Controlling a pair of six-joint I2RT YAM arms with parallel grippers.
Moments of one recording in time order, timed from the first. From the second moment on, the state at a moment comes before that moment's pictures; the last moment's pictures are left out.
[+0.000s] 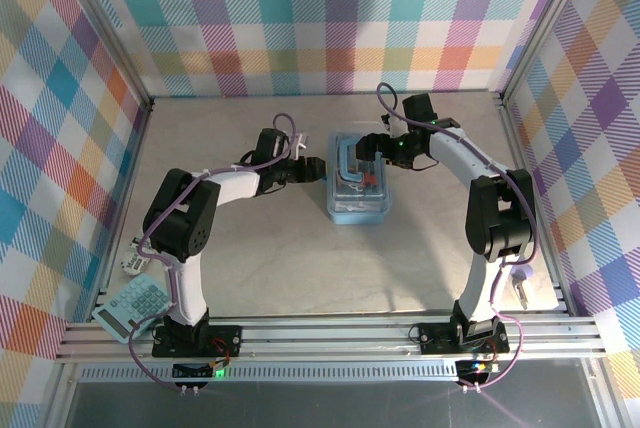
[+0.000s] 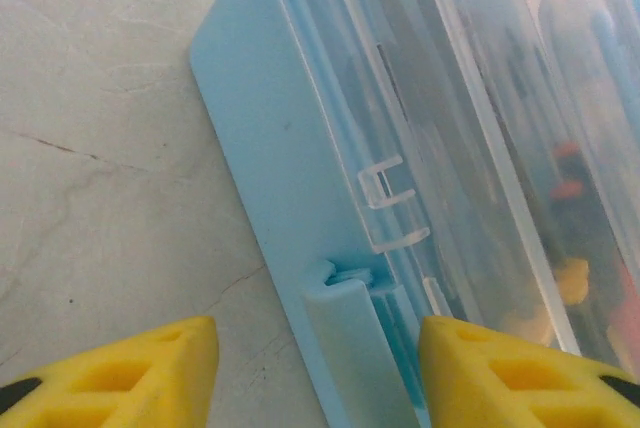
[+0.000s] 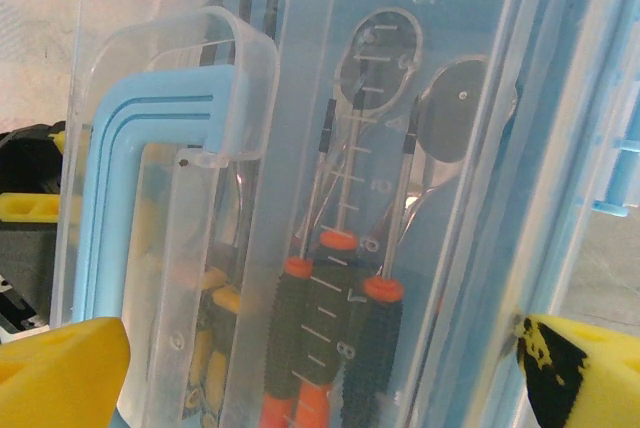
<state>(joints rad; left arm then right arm) -0.40 1.97 1.17 0.13 0.51 -0.44 0.26 1.89 1.48 -0.65 -0.52 0.25</state>
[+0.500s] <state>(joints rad) -0.40 1.98 1.21 0.04 0.49 -0.41 0.26 1.89 1.48 -0.65 -0.52 0.25</state>
